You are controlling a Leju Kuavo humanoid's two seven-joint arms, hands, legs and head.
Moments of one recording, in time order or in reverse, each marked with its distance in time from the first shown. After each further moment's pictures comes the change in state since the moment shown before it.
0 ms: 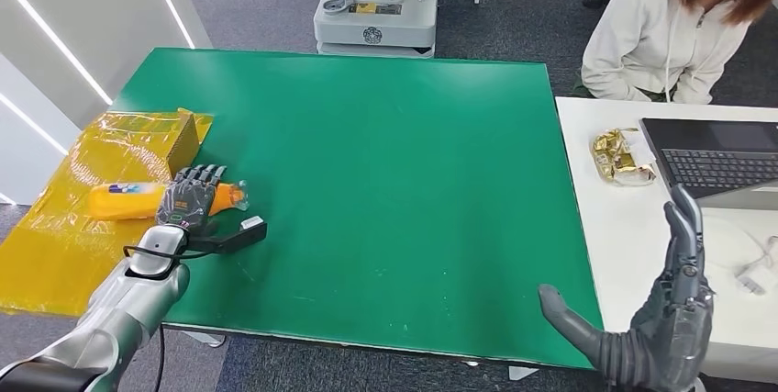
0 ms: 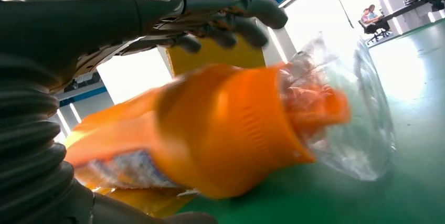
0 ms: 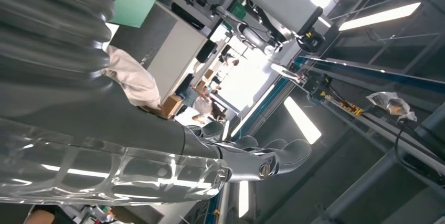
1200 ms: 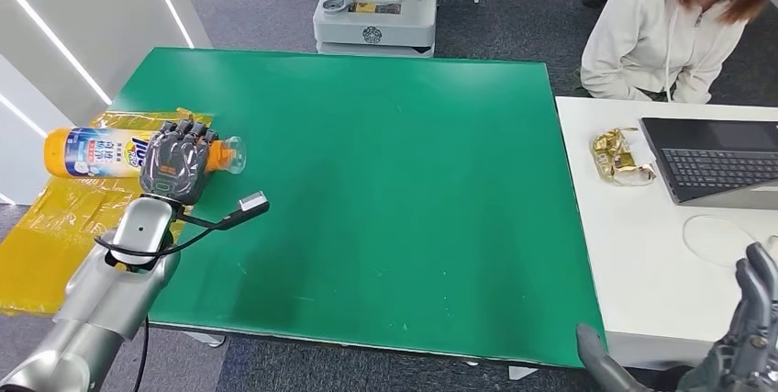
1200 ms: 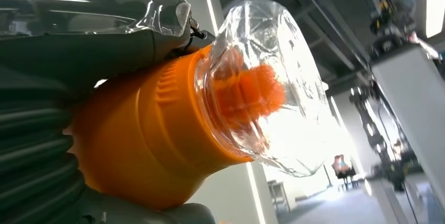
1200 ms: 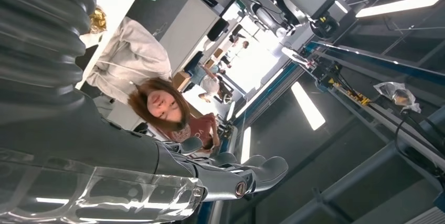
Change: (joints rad) left arm 0.125 0.072 -0.035 -0.582 -0.097 -0.028 0.061; right arm 0.231 0.042 -0.093 -0.158 0.160 -0.065 0.033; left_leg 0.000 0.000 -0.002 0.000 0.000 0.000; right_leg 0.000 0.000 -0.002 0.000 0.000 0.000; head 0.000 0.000
